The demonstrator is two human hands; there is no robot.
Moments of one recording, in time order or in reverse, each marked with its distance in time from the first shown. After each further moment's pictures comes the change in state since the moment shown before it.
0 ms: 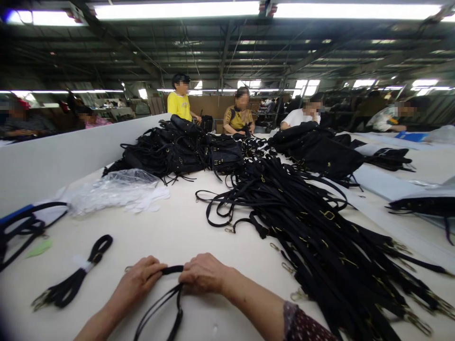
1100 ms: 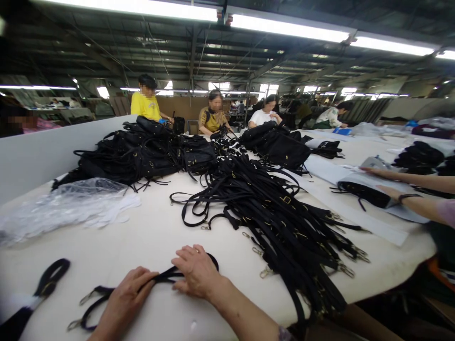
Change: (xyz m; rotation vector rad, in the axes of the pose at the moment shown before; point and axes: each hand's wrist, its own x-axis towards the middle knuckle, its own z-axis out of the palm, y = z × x) left_hand 0.009 0.023 0.046 -0.075 0.104 0.103; right_hand -0.052 -0.022 -0.005 0.160 0.194 0.512
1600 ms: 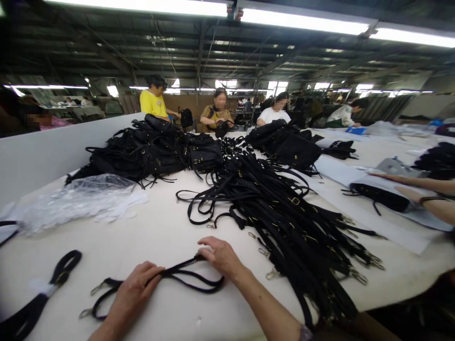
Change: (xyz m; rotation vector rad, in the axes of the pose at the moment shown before) left_hand 0.002 0.004 -0.003 -0.002 -0.019 -0.039; right_hand -0.012 0.050 -0.015 0.396 0.219 0.268
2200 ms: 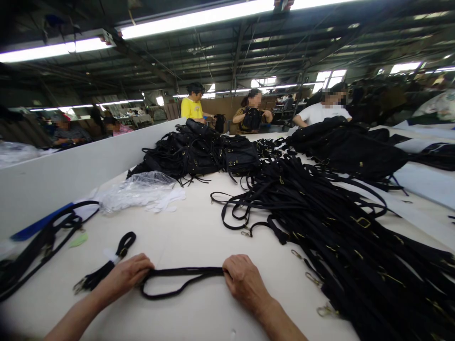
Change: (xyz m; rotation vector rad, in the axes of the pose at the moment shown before) left_hand -0.034 -0.073 -0.128 0.162 -0.168 -0.082; right_hand -0.003 -0.012 0.050 -0.351 0.053 -0.354
